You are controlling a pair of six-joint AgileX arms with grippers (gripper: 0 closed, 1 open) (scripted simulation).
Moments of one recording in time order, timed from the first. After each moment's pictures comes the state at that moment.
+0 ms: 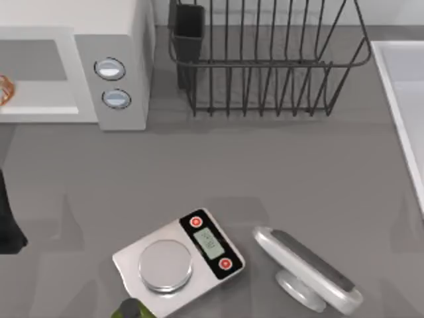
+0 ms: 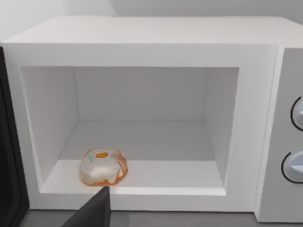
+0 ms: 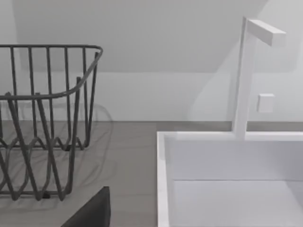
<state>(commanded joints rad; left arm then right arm) 0.00 0.00 0.00 0.00 0.00 0.00 0.00 0.00 0.00 0.00 0.00 0.00</state>
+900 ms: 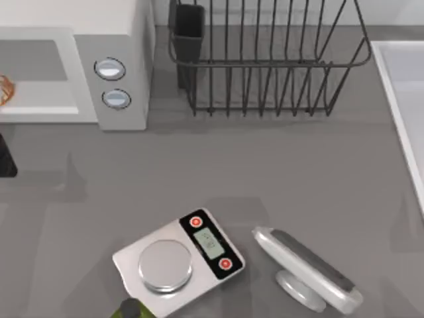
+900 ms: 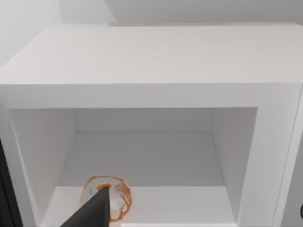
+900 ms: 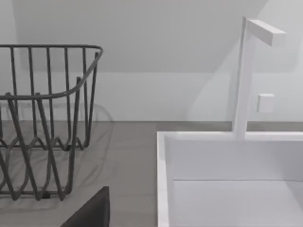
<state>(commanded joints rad) 0.06 0.65 0.27 0.30 0.07 0.03 0.00 0.00 0.00 0.00 0.00 0.00</state>
